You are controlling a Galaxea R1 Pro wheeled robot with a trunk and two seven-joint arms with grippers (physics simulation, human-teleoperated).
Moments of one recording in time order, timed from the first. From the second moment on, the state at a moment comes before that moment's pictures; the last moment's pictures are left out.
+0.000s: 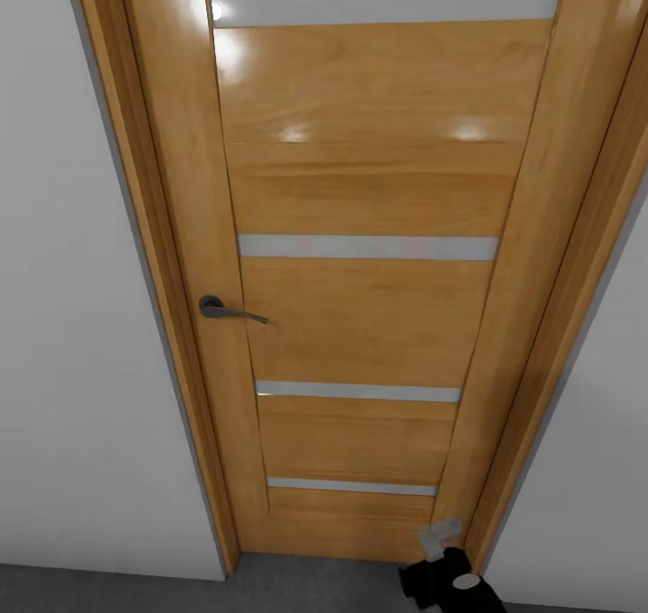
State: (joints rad) left arm 0.00 0.00 0.01 -0.19 0.10 -0.11 0.01; right arm -0.07 0.00 0.17 -1.27 0.18 0.66 0.02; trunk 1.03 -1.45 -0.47
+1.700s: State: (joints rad) left arm 0.00 -0.02 0.01 -0.19 0.11 -0.11 0.01; right arm -0.72 0.17 0.73 -1.23 0.55 0.86 -0.18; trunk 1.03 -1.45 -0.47
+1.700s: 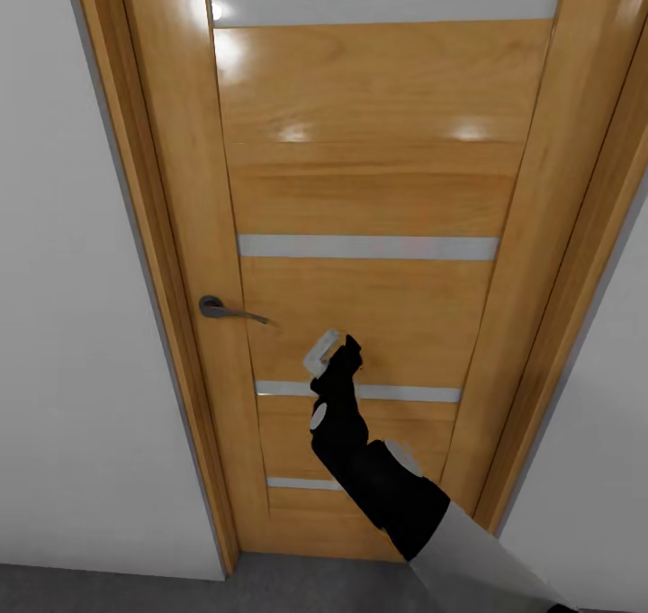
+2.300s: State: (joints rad) left arm 0.00 -0.02 0.01 -0.19 0.10 -0.11 0.01; right arm -1.23 0.17 0.58 -0.43 0.30 0.51 -0.19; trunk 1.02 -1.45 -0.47
